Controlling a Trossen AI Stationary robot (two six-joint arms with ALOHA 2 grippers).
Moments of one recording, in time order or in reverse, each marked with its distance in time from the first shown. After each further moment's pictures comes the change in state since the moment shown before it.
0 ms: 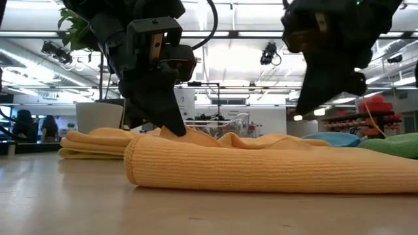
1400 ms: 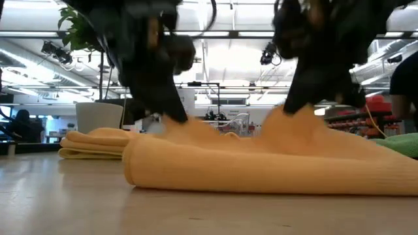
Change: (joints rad) left arm -0.020 -0.039 -0.001 0.012 0.022 0.024; right arm 0.016 0.056 -0.010 0.229 -0.135 0.056
